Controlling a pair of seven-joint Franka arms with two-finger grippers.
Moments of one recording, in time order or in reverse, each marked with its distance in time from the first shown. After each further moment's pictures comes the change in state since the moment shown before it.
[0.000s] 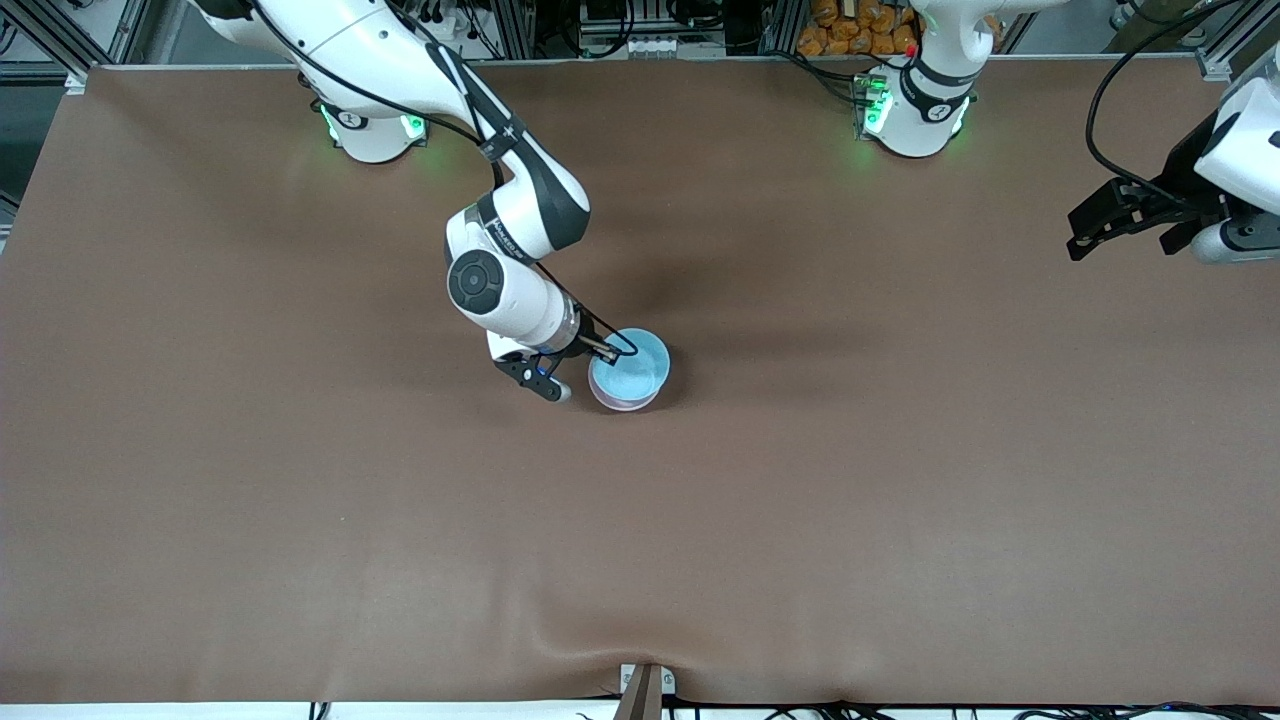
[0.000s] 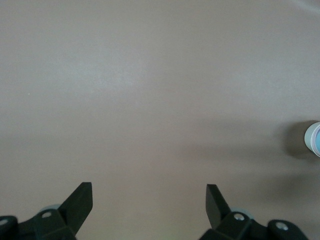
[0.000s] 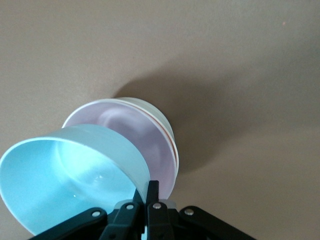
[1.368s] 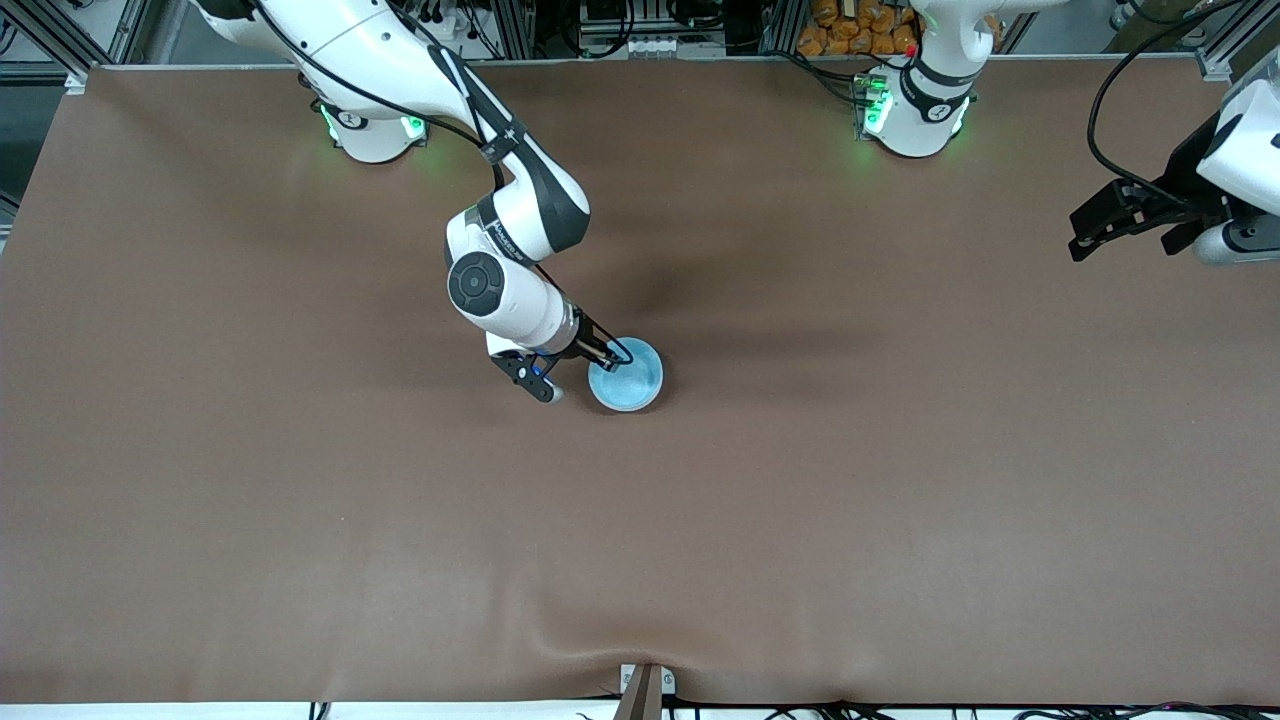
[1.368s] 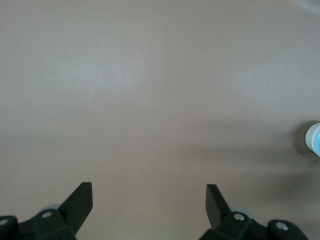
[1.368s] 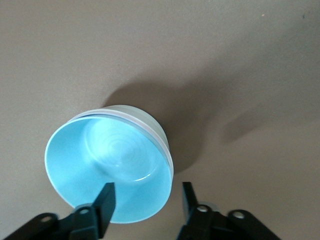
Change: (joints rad) left arm 0.005 0.000 0.000 -0.002 0.000 0.000 0.000; right arm 0.007 0.000 -0.021 0.002 0.004 -0.002 0.090
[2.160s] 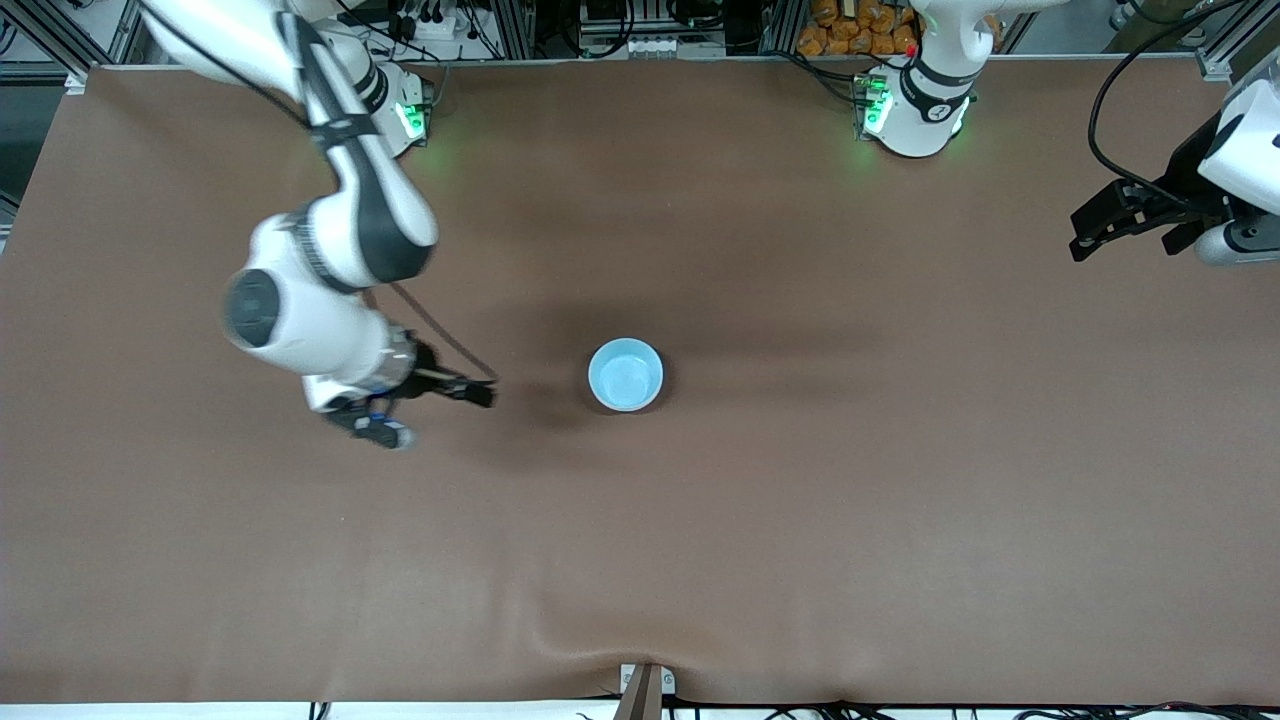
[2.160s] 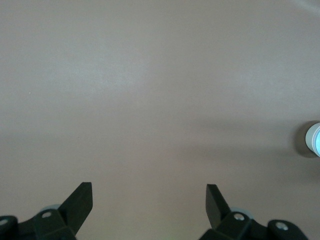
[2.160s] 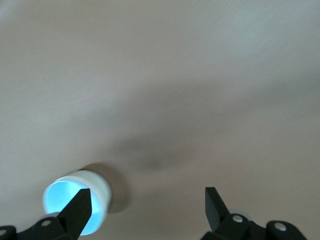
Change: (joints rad) left arm 0.001 0.000 0.000 0.000 0.000 0.000 0.000; right arm -0.195 -0.205 -0.201 0.031 -0.092 -0.318 -0.577
